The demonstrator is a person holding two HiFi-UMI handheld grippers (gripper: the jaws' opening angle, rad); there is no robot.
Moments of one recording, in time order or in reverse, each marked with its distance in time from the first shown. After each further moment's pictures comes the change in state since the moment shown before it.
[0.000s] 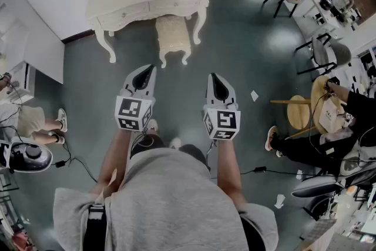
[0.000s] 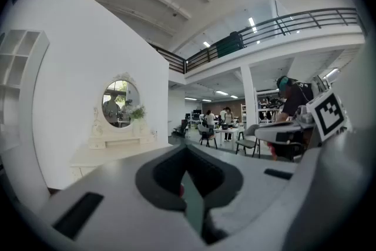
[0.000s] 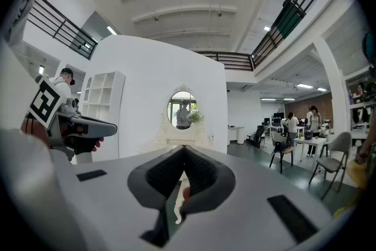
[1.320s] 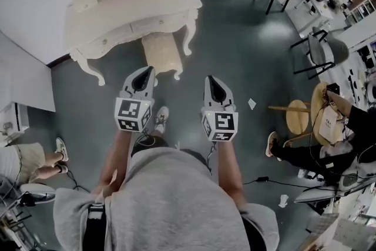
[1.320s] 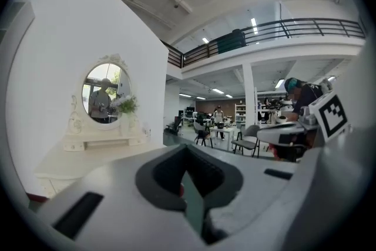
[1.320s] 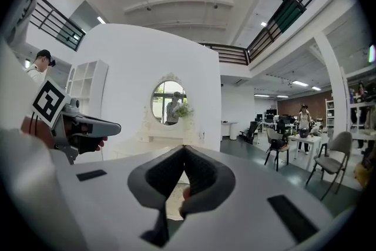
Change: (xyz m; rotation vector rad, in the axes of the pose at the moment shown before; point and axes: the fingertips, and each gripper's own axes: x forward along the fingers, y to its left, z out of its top) left arm 0.206 0.081 0.002 -0.027 0.033 -0.093; right arm 0.182 -0.078 -0.010 0.008 0.056 -0.075
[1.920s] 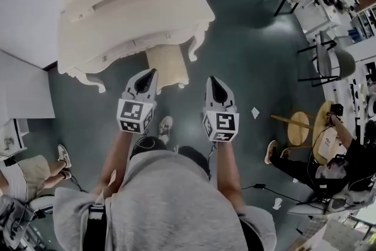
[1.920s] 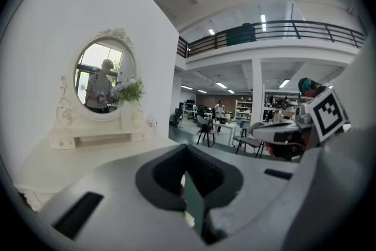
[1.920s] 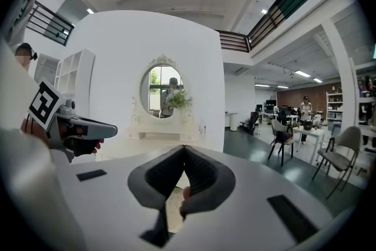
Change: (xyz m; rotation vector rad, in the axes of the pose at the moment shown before) left arm 0.140 0.126 -0.003 -0.055 0.081 -0.032; right arm 0.195 -0.016 0.004 0.025 0.091 -0.007
